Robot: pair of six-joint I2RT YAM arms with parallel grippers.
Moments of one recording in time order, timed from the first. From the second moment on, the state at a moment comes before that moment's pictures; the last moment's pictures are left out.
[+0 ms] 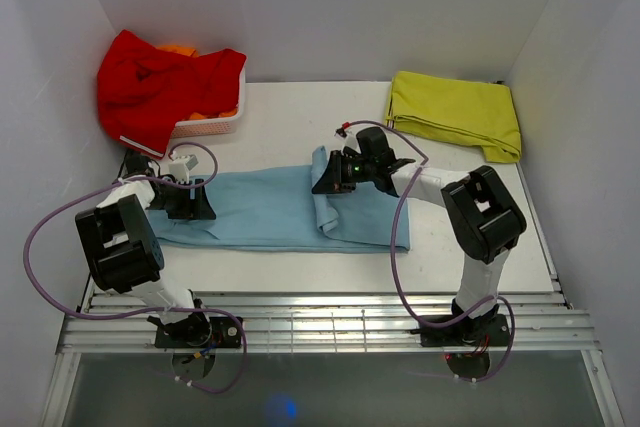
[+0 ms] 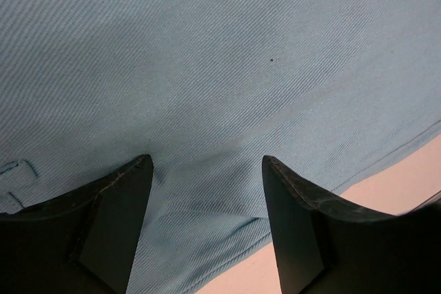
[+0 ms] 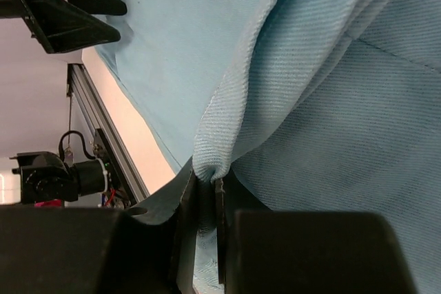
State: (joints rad) left arm 0.37 1.63 0.92 -0.60 0.63 0.47; right arm 0.57 1.85 1.09 0.14 -0.66 0.60
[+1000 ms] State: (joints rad) left arm 0.38 1.63 0.91 -0.59 0.65 0.47; right arm 0.69 1.98 1.15 0.17 -0.61 0.82
